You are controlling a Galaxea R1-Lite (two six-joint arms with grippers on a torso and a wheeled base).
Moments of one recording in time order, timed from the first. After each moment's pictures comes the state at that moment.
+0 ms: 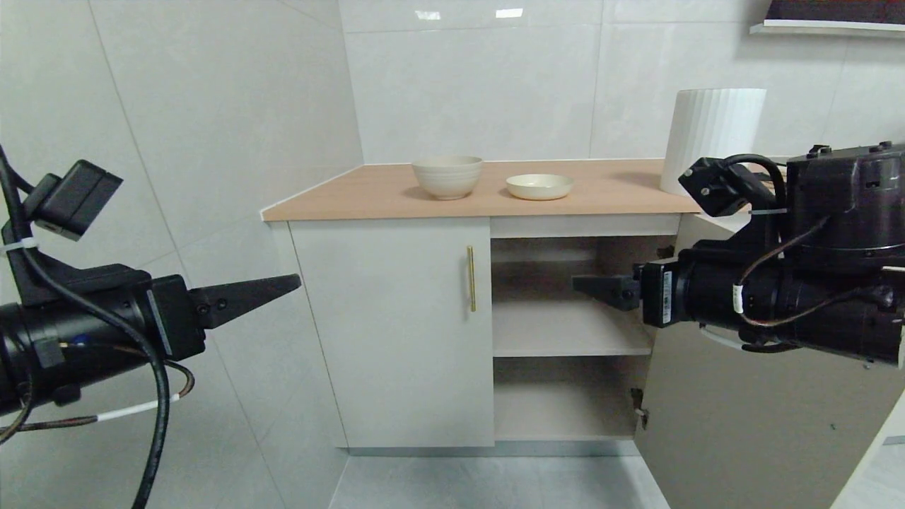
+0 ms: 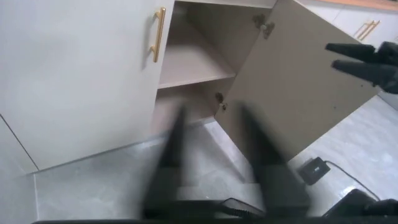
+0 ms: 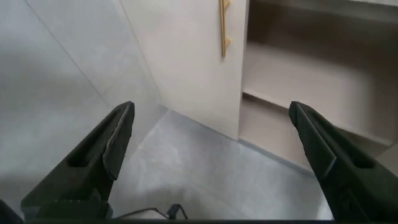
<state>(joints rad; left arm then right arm) -0.21 1.23 -0.73 -0.25 -0.36 -0.30 0.59 1.54 -0.95 -0.31 -0.01 0.18</state>
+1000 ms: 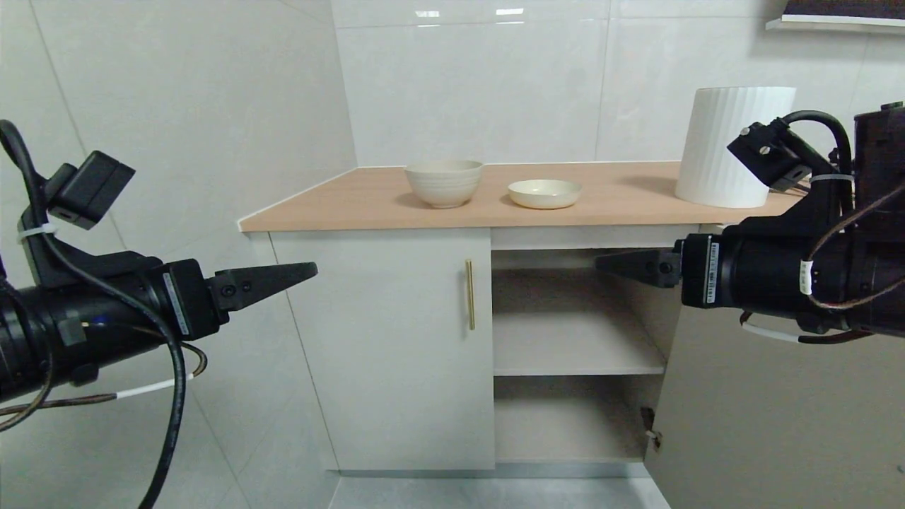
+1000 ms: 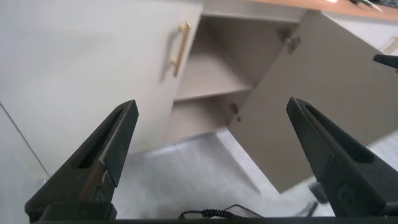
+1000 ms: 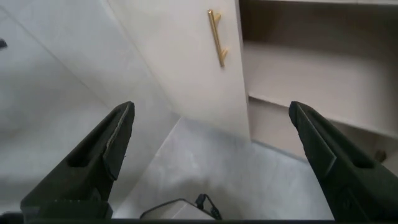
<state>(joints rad) -0.21 1.27 -0.77 -0.24 -0.31 -0.30 0.60 1.45 -1.03 -0.11 0.00 0.31</state>
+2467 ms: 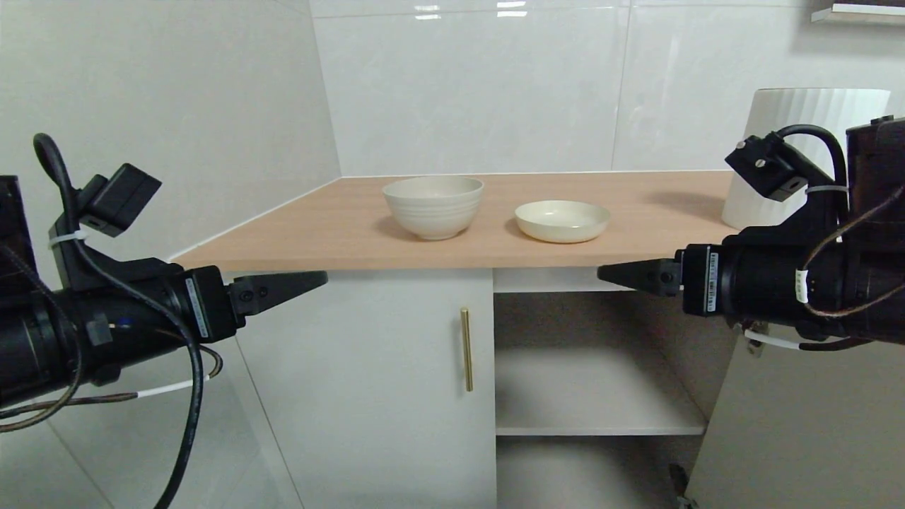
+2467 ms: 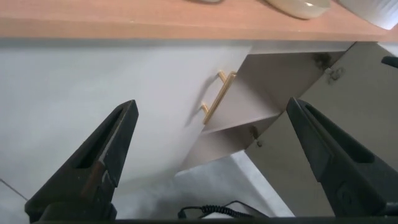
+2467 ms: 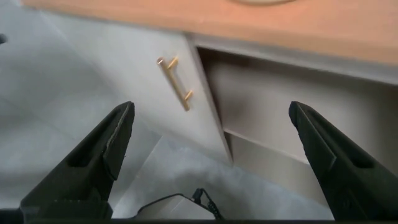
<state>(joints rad) -0.21 1.30 -0.77 -0.25 -0.31 -0.31 0.58 1.45 -1.01 -0.10 0.00 0.30</state>
